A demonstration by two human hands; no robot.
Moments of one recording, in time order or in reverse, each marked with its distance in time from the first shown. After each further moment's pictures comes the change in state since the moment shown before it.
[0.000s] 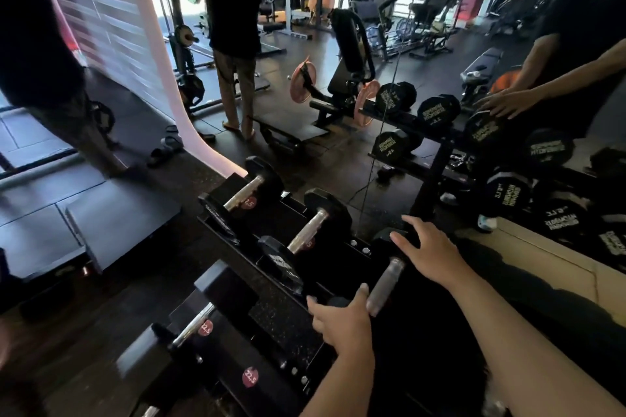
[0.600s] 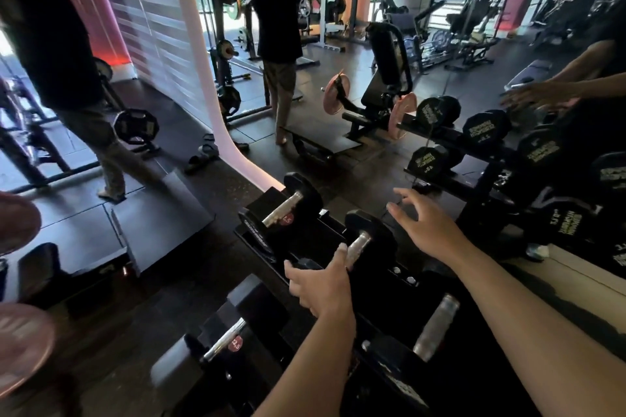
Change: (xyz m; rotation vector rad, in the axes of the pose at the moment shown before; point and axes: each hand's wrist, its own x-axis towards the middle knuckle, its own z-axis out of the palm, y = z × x) left_hand 0.057 0.113 -0.042 -0.146 0.153 0.176; right_hand 0.063 -0.104 -0.005 0.211 0.028 -0.220
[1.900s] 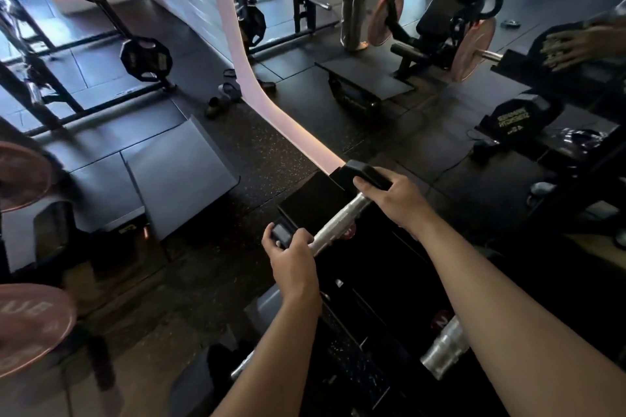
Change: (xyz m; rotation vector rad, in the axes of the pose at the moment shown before) left_hand 0.293 0.044 -0.010 -0.107 0.022 -0.038; right_hand 0.250 -0.037 0.244 0.316 -0.198 0.064
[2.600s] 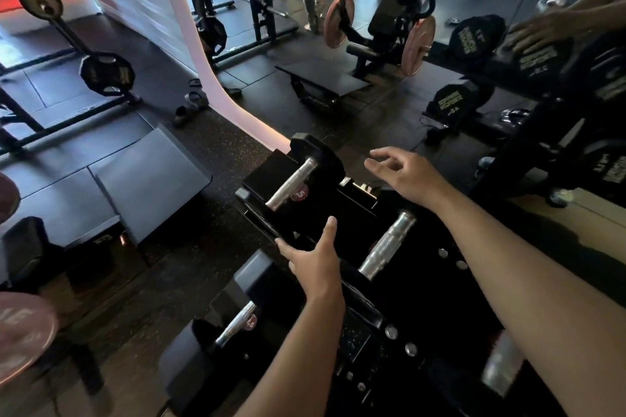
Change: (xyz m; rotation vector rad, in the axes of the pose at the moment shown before) left_hand -0.143 -0.055 0.006 0.050 -0.158 -0.128; right_hand -0.119 0.010 -0.108 -0.141 0.065 -0.027
